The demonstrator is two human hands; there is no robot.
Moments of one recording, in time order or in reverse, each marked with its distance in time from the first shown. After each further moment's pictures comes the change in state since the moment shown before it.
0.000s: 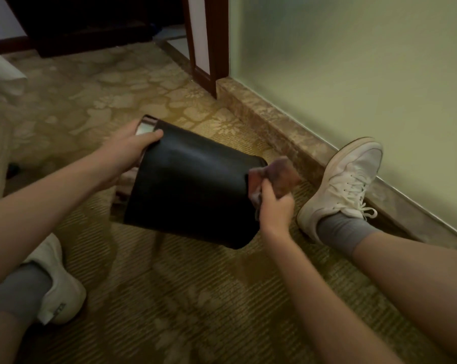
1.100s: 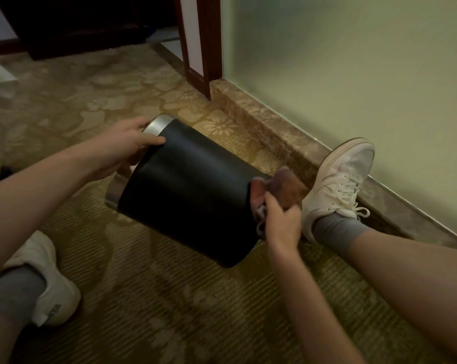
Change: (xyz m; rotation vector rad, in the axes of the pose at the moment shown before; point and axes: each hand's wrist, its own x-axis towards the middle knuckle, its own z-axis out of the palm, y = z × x) left_hand -0.011 0.027 0.010 0.093 -0.109 -0.044; right_hand -0.012 0.009 -0.027 -0.058 0.068 0.030
